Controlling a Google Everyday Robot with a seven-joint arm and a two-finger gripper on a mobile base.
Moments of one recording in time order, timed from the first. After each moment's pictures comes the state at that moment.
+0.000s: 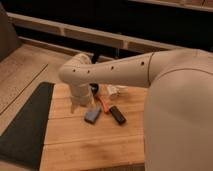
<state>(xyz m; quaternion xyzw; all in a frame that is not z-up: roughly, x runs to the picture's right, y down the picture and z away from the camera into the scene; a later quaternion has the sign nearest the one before) -0.107 0.103 0.703 -0.26 0.23 0.64 0.68</state>
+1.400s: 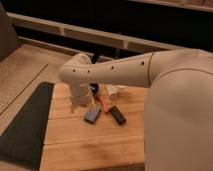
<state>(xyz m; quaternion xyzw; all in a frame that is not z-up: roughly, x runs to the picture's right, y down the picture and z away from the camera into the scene) -0.107 0.103 0.703 -0.26 0.23 0.64 0.68</state>
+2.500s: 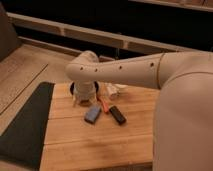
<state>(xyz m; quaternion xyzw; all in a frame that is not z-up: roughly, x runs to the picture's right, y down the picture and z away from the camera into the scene) -0.092 0.059 0.720 -0.26 0.14 0.65 0.71</state>
